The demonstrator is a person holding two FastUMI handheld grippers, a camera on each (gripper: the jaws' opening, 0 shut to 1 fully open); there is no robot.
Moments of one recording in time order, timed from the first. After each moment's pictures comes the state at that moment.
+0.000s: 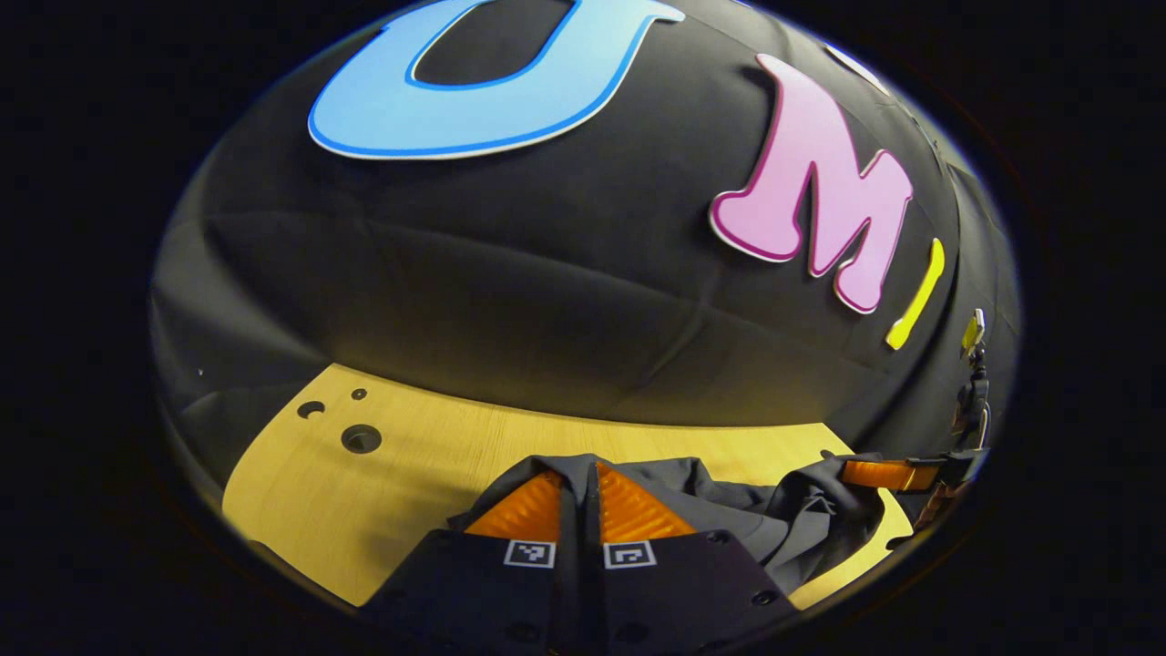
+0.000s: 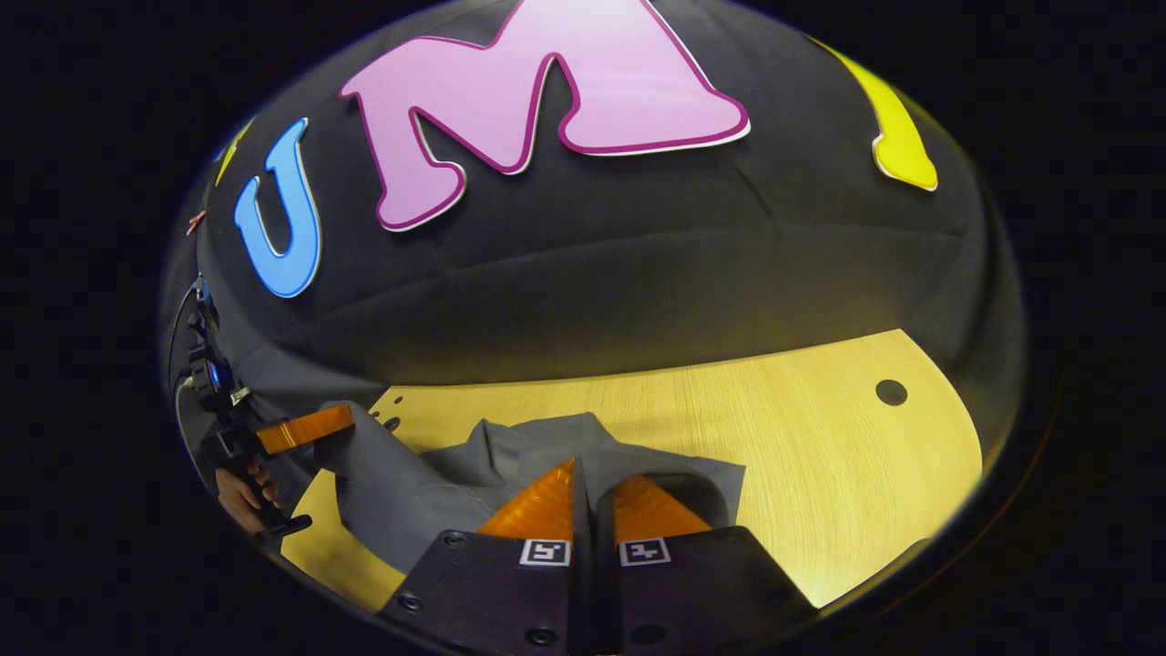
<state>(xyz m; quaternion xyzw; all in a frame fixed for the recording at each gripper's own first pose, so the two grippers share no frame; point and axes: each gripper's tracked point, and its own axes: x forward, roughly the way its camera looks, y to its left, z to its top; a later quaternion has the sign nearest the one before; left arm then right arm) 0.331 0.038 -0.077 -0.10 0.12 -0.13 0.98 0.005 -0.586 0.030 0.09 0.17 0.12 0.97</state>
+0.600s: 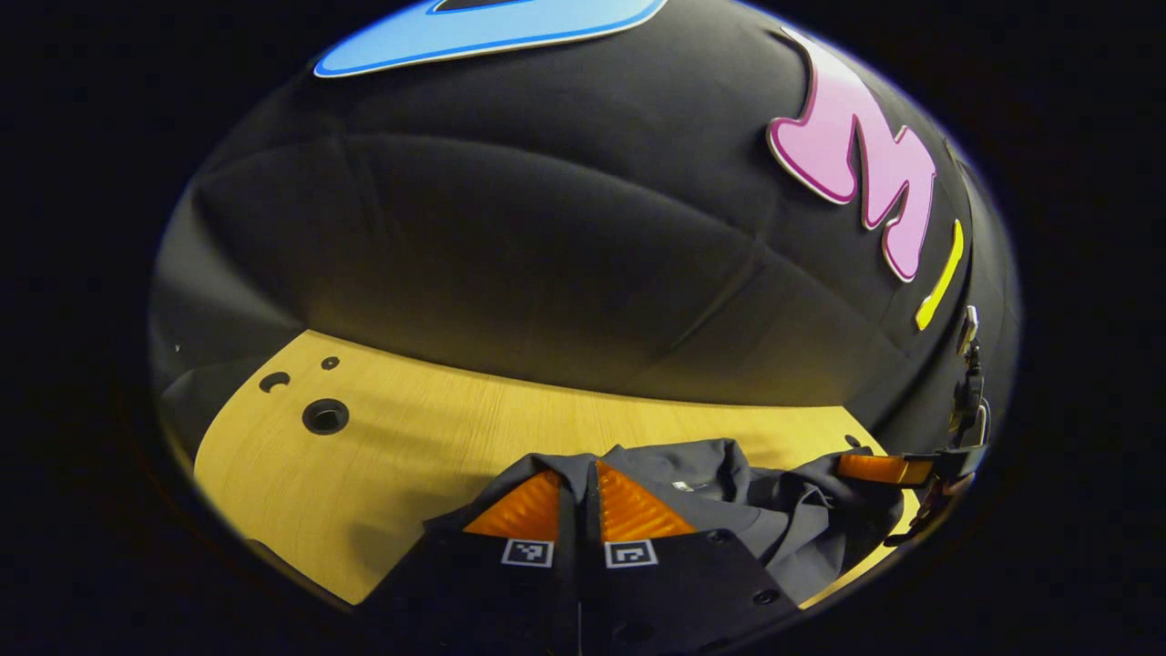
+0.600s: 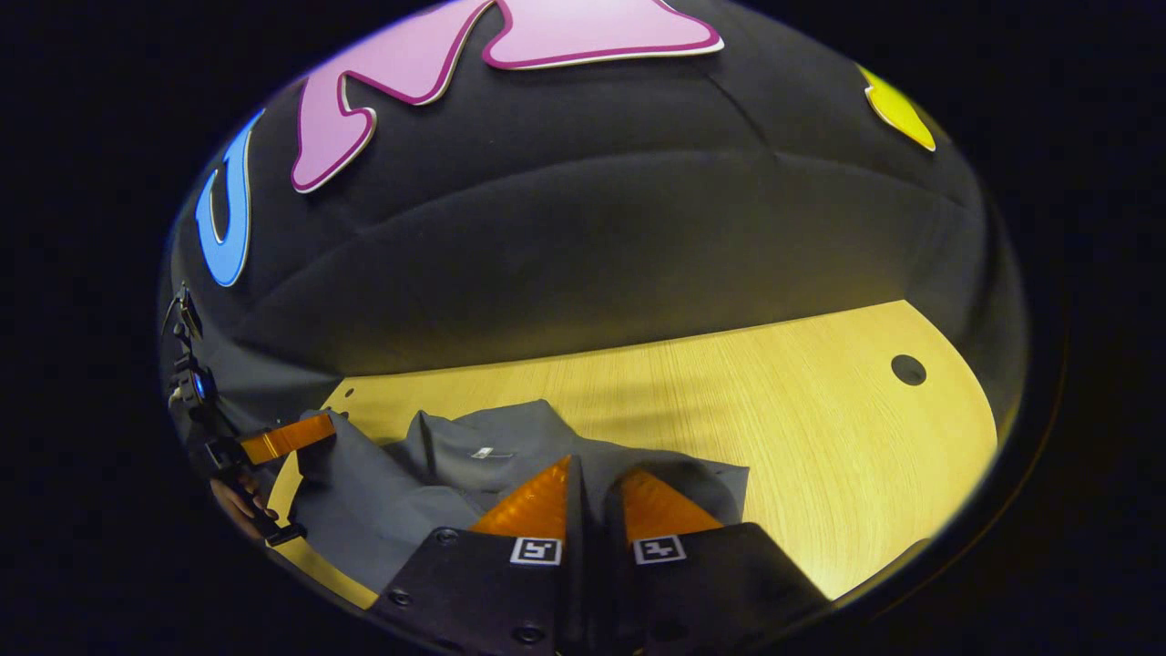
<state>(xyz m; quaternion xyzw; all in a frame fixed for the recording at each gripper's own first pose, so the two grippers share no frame) 0.372 0.035 -0.134 -0.10 0.16 -0.13 0.97 0.053 -0.596 -0.026 0.09 0.21 0.09 0.97</state>
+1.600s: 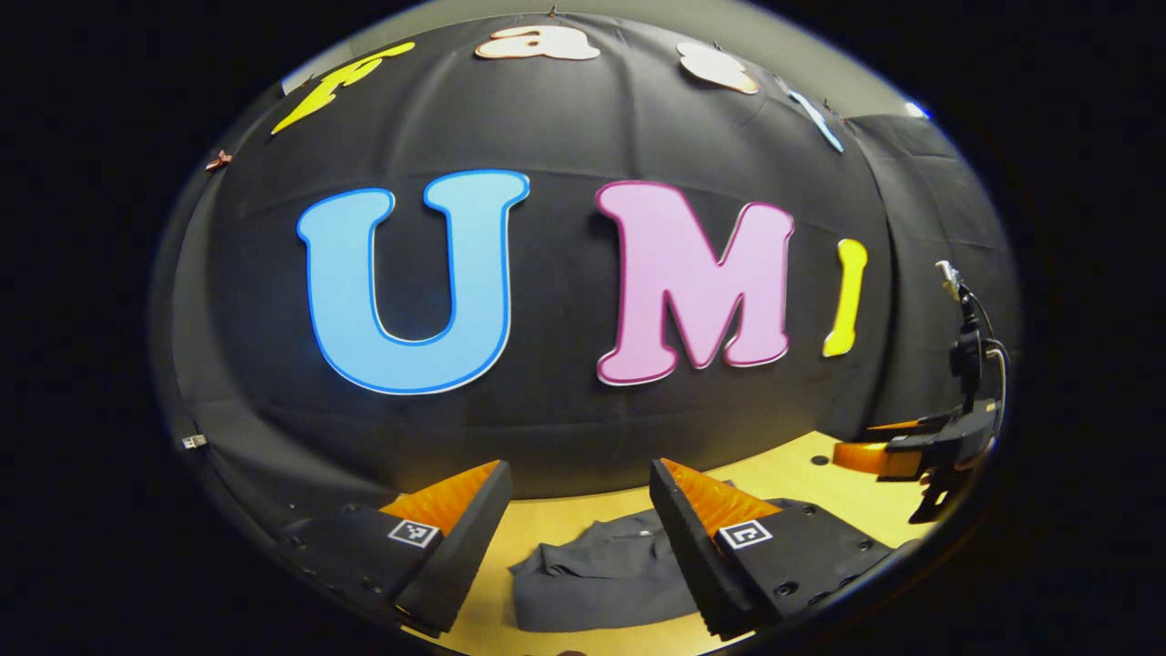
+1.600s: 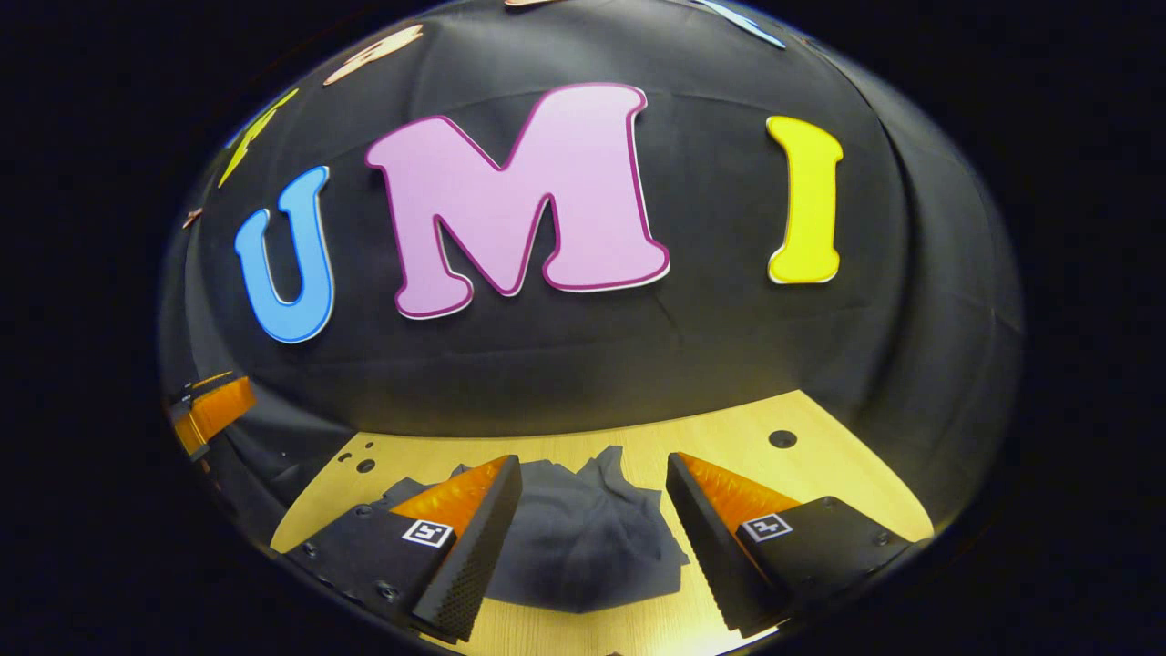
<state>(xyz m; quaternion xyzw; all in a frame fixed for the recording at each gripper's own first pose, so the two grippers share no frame) 0.148 0.013 0.078 0.04 -0.04 -0.13 0.99 -0.129 -0.623 0.132 0.06 0.06 0.01 1.00</state>
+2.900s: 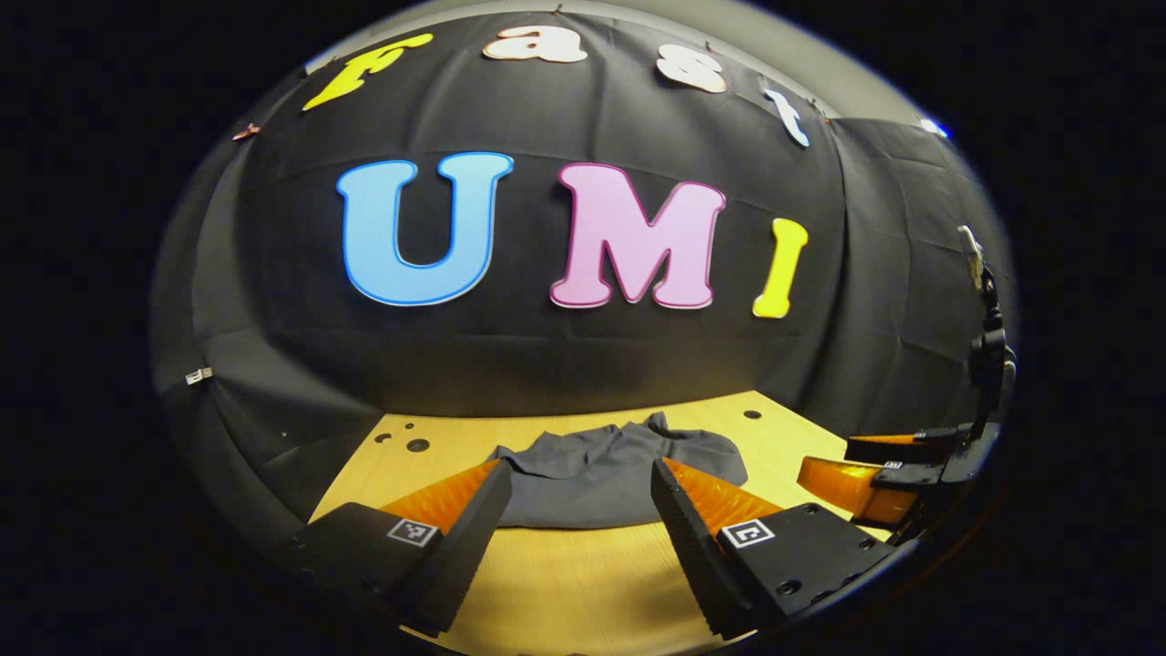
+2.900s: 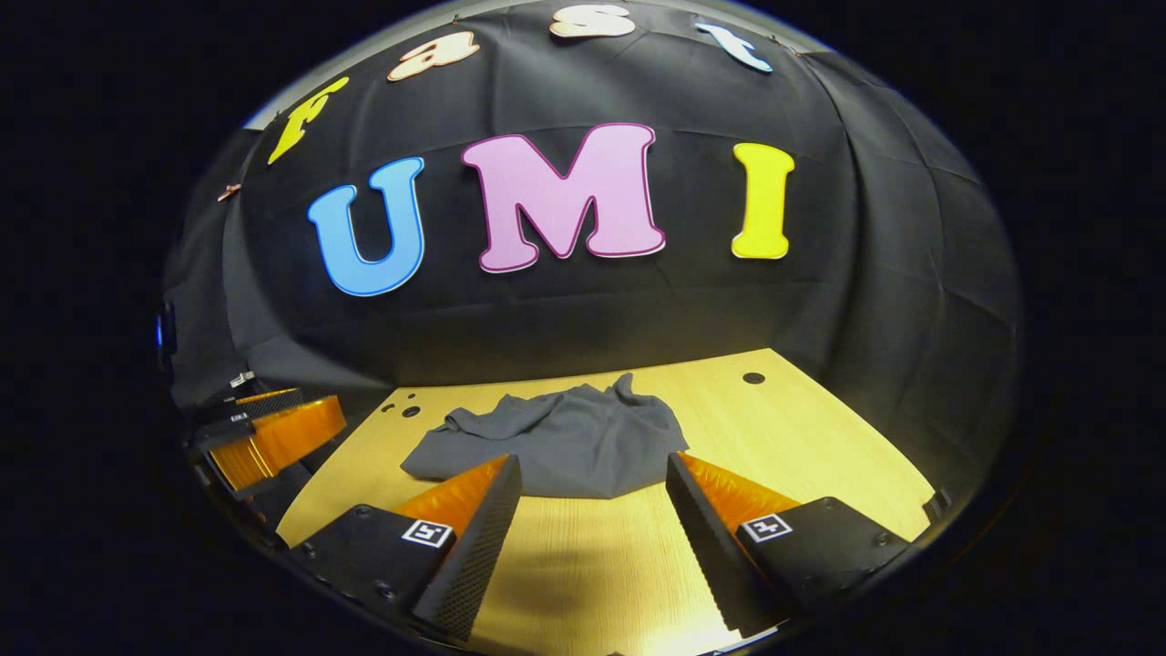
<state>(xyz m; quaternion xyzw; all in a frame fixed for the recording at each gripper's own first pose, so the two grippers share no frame) -0.005 -0.003 -0.018 0.03 0.05 -0.16 0.99 -0.318 -0.578 0.076 0.06 0.08 0.00 0.99</state>
